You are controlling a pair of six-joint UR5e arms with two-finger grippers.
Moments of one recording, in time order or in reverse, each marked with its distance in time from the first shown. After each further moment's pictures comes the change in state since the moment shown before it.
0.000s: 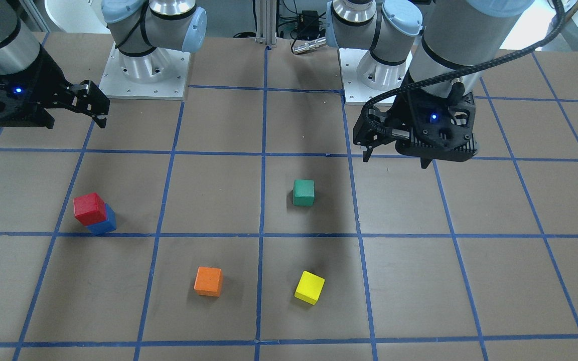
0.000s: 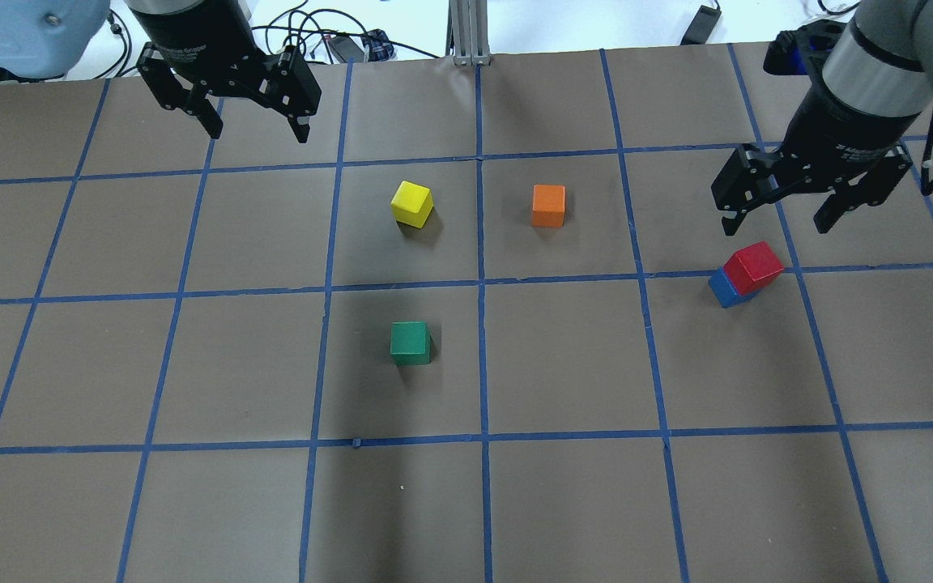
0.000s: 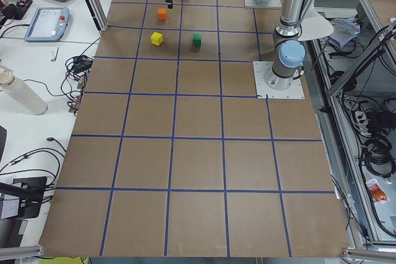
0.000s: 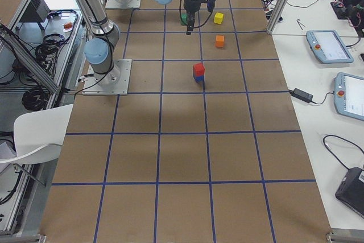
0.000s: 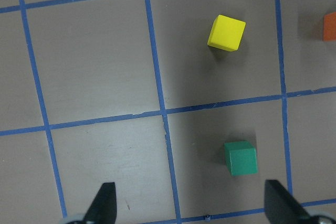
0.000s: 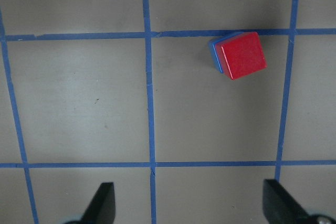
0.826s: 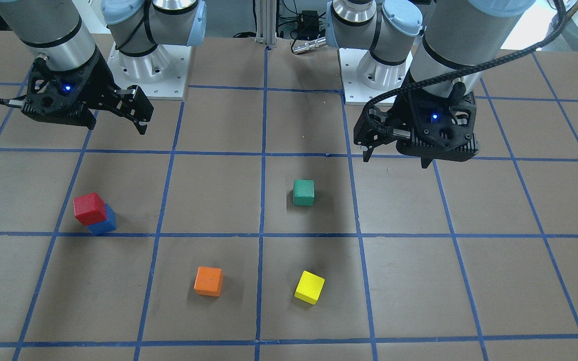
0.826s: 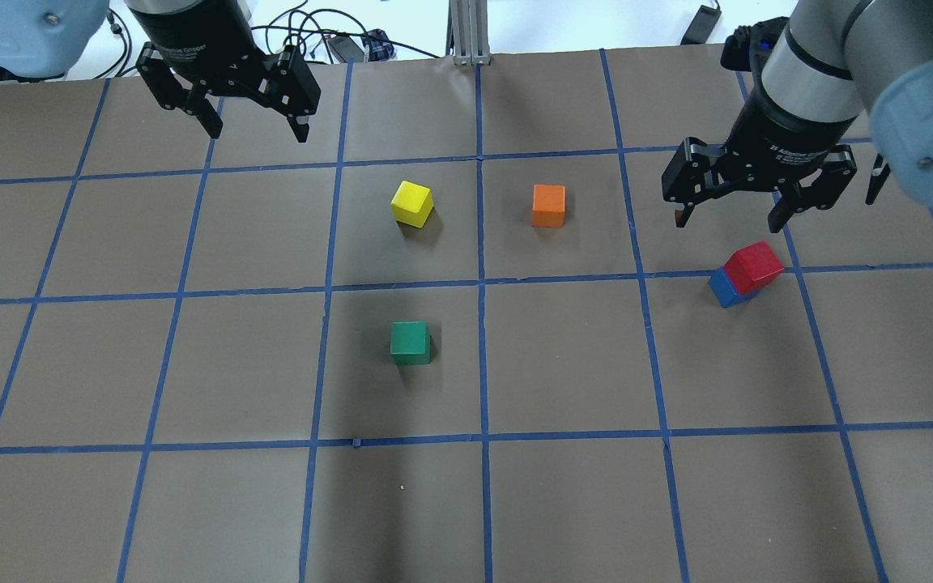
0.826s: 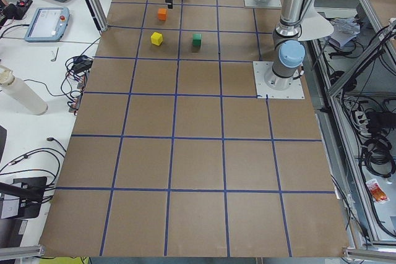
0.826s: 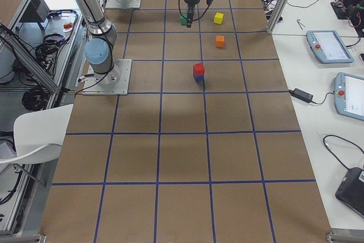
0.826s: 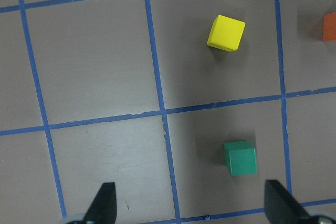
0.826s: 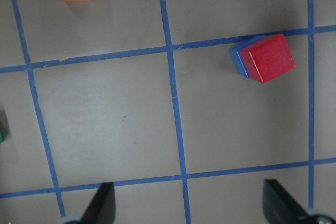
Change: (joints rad) left arm 0.002 0.000 0.001 0.000 -0.001 0.000; right arm 0.088 0.007 0.006 -0.061 0.008 0.196
